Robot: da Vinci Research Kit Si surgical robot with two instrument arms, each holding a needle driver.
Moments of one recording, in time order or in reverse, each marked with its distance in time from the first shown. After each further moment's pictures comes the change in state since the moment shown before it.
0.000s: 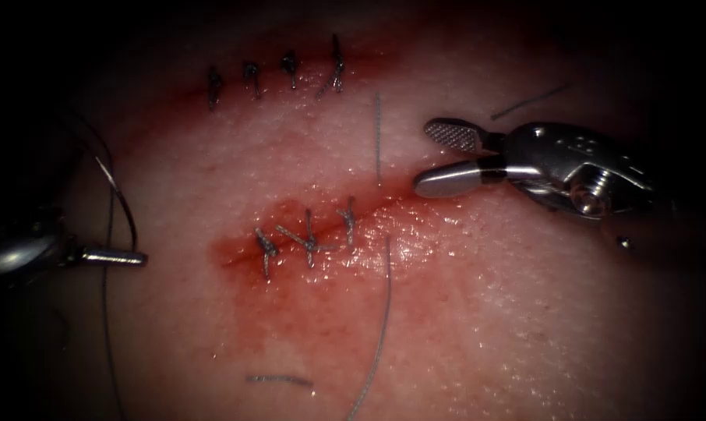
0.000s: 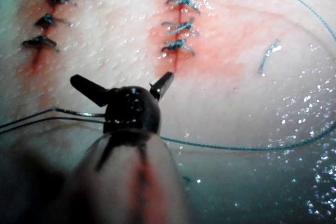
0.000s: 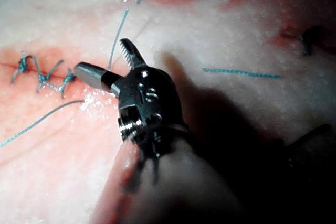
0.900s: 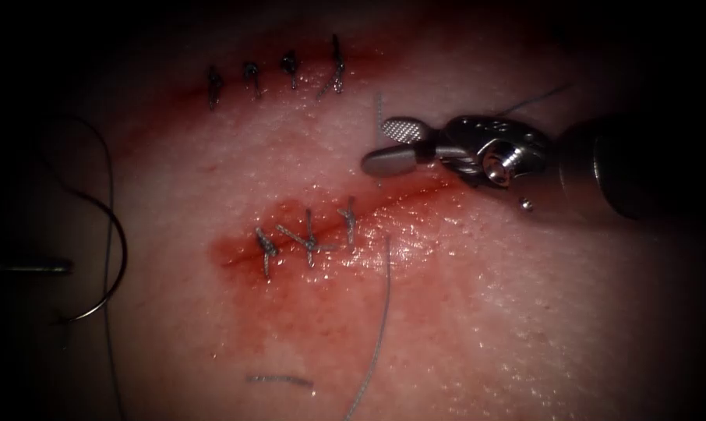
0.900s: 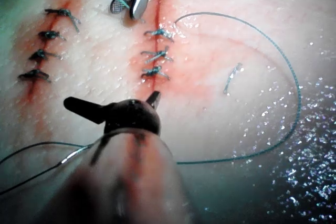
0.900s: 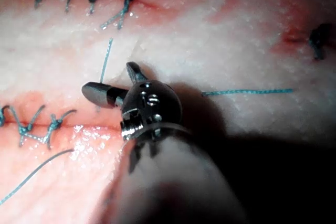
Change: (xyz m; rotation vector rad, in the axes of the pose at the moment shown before) right arm -0.004 0.004 0.009 -0.113 -0.066 0.167; left arm 0.006 0.002 -0.007 0.117 -0.137 0.133
